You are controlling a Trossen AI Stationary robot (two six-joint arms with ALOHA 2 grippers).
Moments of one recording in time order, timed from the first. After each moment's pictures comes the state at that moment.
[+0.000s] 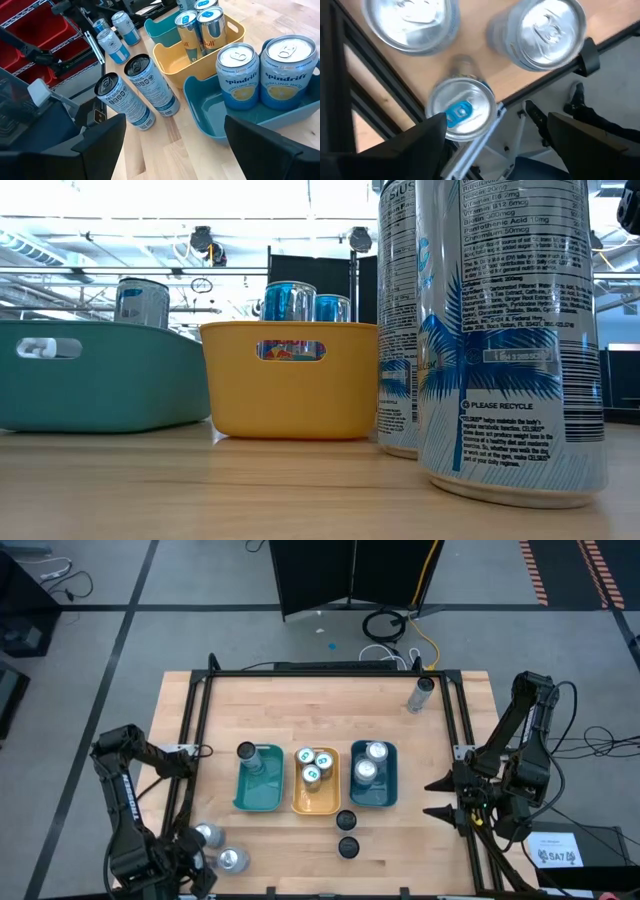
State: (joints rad) left arm -1.17 1.66 1.50 -1.28 -0.06 -2.22; right arm 1.18 0.94 0.86 -0.89 0.95 1.43
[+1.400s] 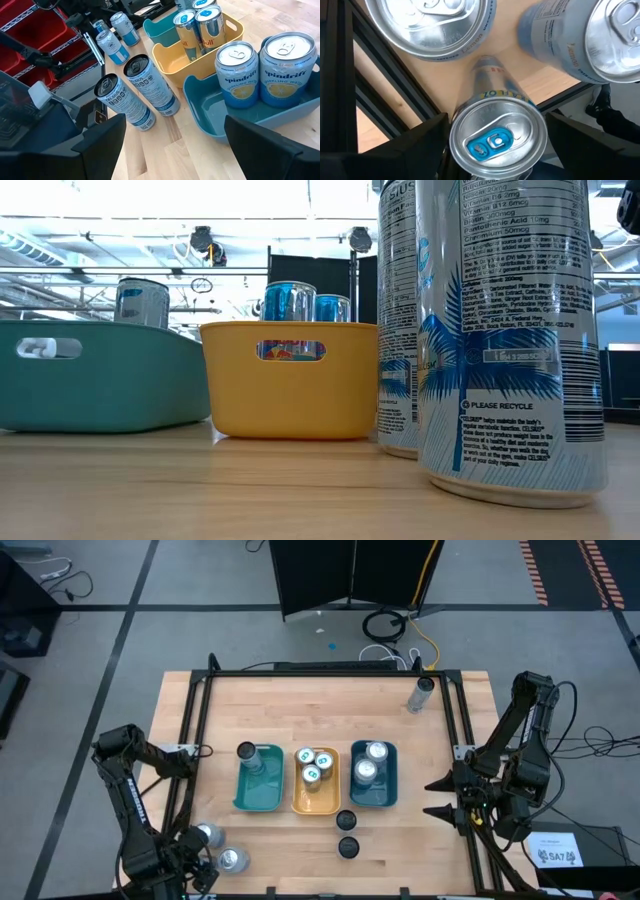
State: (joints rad) left arm -1.17 1.66 1.35 -1.18 0.02 -2.22; right arm 1.18 0.94 0.86 -0.90 0.95 1.45
